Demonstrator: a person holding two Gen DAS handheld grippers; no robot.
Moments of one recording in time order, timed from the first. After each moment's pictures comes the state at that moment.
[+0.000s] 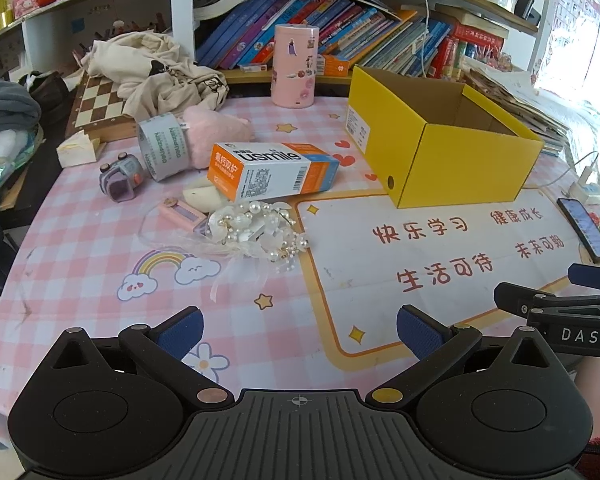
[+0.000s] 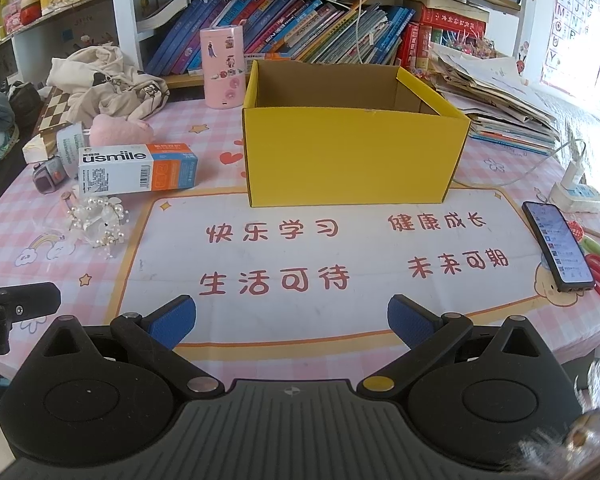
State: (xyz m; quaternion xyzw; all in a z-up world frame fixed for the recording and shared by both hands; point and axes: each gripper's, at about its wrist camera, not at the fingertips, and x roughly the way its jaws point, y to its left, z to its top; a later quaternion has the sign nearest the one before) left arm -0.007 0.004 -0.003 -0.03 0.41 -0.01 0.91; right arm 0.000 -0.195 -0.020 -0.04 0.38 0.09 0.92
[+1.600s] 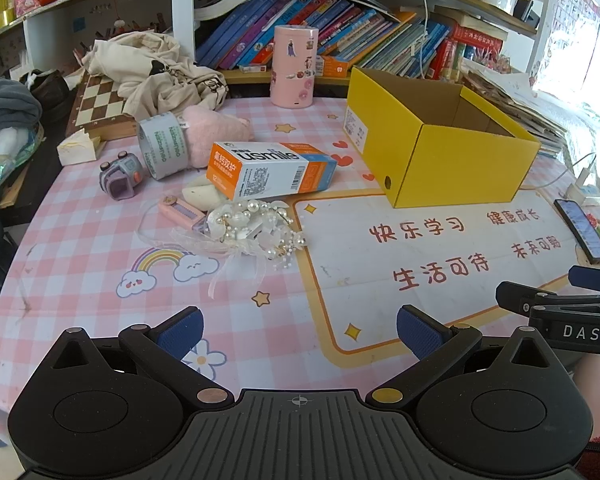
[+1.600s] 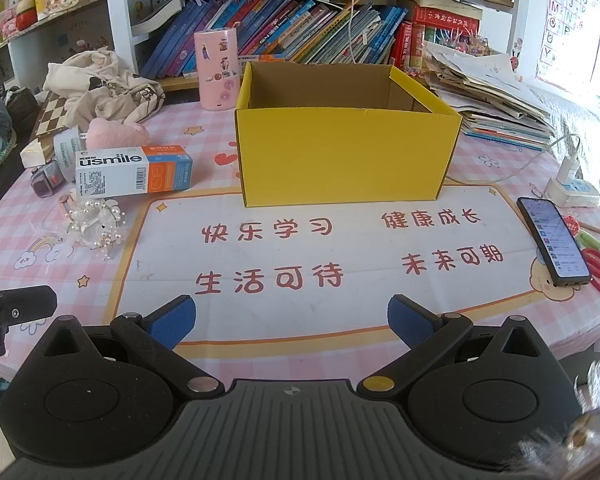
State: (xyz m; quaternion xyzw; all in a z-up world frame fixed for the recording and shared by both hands) left arm -0.010 0.002 -0.001 -0.04 0.41 -0.01 0.91; right arm -0.004 -0.201 -0.019 -0.03 0.38 0.09 0.92
